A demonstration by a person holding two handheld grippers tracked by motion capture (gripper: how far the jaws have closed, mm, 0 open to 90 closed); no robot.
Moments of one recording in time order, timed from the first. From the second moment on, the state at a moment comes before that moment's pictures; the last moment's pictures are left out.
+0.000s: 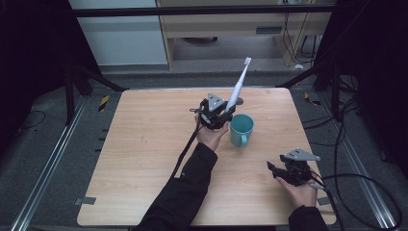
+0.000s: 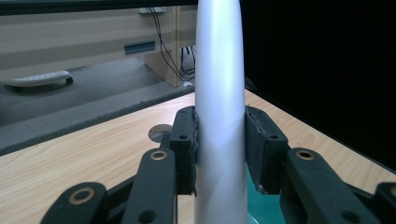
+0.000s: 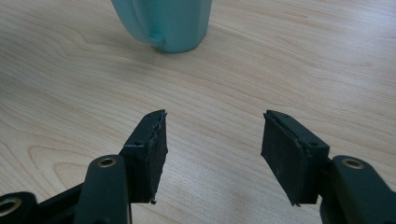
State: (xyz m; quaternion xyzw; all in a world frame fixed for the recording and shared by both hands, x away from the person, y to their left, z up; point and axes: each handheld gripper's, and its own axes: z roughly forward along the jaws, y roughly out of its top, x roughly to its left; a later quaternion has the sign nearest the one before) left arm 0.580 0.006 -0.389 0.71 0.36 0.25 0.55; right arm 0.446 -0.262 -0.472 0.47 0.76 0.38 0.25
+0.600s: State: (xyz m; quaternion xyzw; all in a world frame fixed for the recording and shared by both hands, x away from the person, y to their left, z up) left arm 0.593 -0.030 -0.400 0.71 0.36 0.25 0.55; right arm 0.447 -0.263 -0.473 0.48 0.75 0.38 0.24
